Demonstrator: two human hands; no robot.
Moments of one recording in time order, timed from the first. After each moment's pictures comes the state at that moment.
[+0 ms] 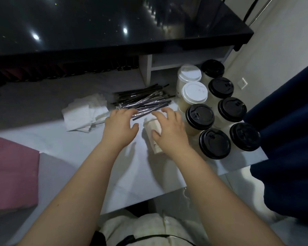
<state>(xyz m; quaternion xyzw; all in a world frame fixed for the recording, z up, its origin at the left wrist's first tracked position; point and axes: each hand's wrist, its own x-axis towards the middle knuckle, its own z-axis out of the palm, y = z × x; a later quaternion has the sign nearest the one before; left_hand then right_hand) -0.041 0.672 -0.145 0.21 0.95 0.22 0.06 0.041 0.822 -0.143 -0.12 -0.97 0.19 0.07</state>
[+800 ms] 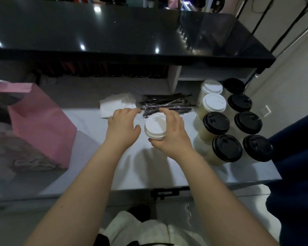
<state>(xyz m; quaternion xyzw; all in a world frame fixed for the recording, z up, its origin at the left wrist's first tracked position) 0.014 0.606 -0.110 0.13 0.97 0.23 -0.01 0.074 0.774 -0.121 -0.01 -0.93 0.35 0.09</state>
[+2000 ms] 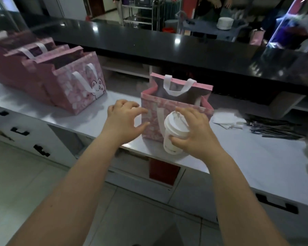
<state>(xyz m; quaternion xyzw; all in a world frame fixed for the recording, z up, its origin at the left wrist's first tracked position) 0.153 0.174 -0.030 0.04 0.98 0.13 -0.16 0.150 0.414 -0.030 0.20 -0.92 0.33 0.07</state>
